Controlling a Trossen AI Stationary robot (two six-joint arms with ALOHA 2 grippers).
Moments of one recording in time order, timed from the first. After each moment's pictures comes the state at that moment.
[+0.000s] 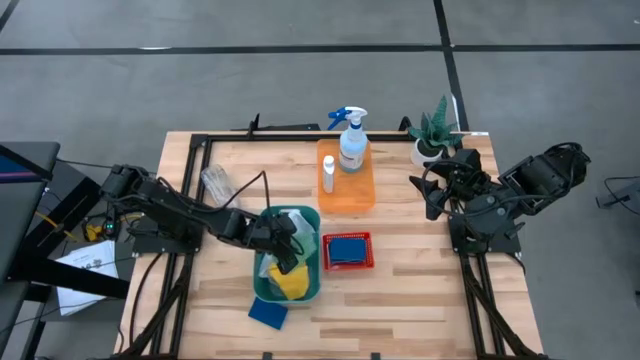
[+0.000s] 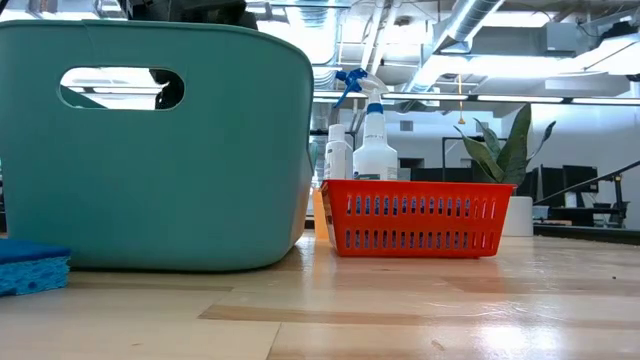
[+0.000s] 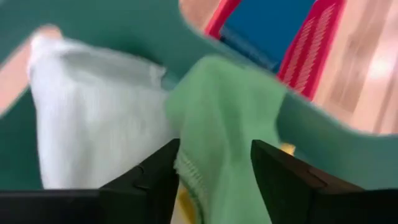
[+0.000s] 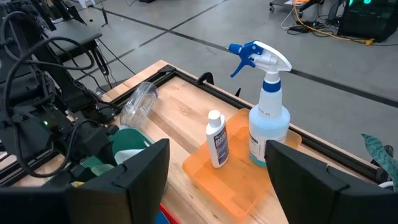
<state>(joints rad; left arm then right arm) -0.29 1.49 0.95 -0.44 -0.30 -0.78 0.56 1.18 1.65 -1.38 1.04 1.05</state>
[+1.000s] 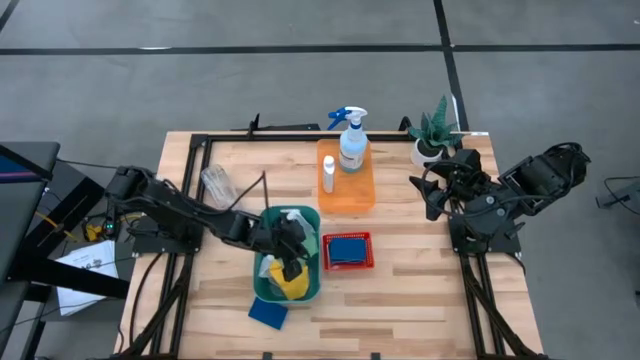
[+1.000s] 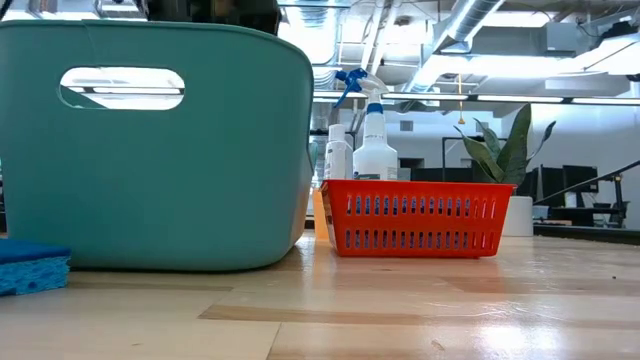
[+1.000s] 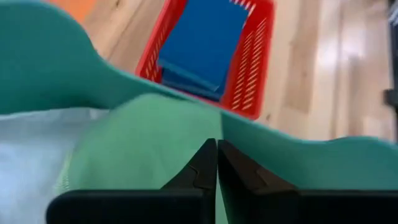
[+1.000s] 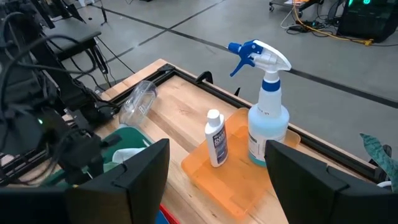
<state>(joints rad) -0.29 1.54 0.95 -0.24 -0.23 -0.59 0.56 1.18 1.65 -1.38 1.04 1.05</state>
